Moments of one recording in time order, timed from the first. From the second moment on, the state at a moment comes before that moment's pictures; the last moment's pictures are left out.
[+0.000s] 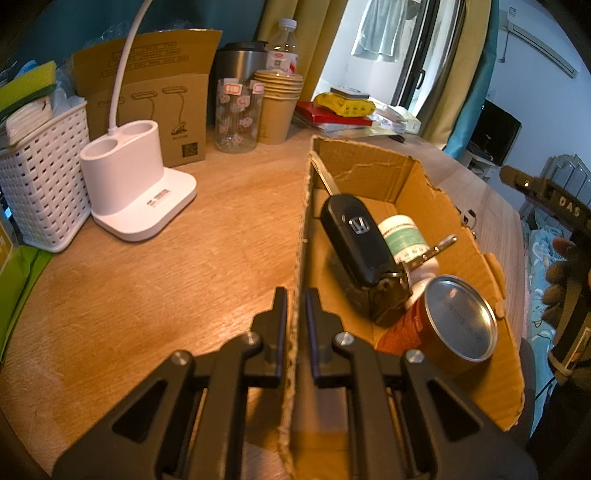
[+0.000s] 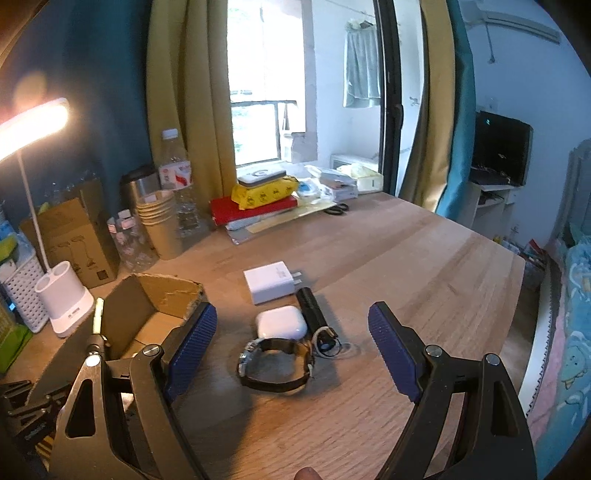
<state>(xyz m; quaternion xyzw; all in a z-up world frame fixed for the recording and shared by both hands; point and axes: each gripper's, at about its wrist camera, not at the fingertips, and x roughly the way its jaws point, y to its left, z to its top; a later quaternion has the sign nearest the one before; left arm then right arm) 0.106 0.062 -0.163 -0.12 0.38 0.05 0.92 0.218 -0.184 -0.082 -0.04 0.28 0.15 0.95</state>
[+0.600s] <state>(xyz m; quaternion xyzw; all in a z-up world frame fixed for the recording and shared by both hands) 0.106 0.062 -0.163 -0.12 0.38 0.05 0.92 0.239 -0.170 -0.127 -0.06 0.35 0.16 0.92</state>
